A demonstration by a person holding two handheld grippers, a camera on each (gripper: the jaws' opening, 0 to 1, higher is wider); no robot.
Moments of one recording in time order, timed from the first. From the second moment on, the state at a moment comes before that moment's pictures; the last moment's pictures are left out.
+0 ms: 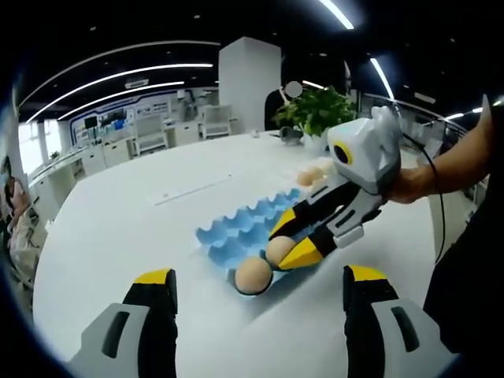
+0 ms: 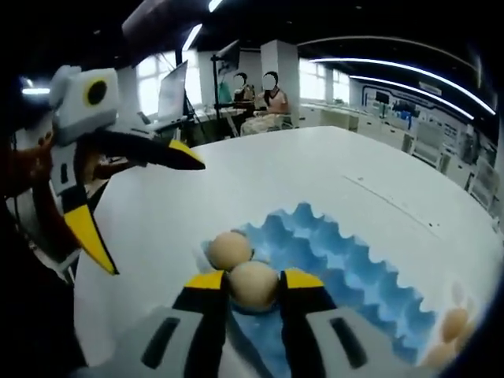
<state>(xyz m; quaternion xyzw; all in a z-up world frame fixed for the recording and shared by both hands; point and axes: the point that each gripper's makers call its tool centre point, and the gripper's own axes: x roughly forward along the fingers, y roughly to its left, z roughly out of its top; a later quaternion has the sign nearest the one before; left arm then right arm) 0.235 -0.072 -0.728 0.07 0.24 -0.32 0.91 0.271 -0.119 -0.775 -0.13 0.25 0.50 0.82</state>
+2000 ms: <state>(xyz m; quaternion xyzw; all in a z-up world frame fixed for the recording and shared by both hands) 0.233 -0.084 -0.723 0.08 0.24 -0.33 0.91 0.291 -0.403 -0.735 -0.08 0.21 0.12 0.97</state>
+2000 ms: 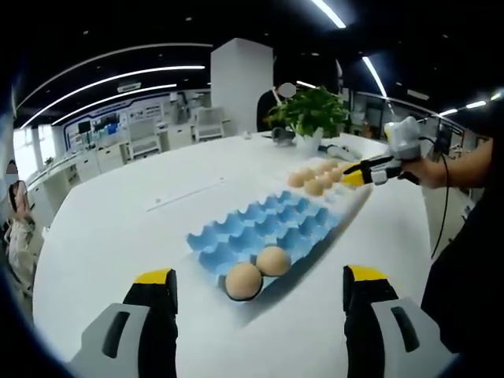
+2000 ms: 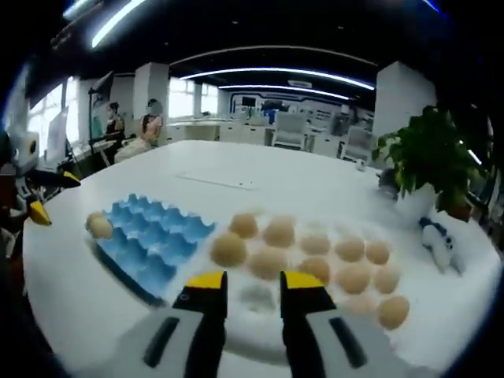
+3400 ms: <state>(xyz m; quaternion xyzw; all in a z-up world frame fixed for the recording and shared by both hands) 0.233 -0.080 -0.725 0.07 0.25 -0.33 0.91 0.294 -0.387 -0.734 -0.07 0.24 0.15 0.96</state>
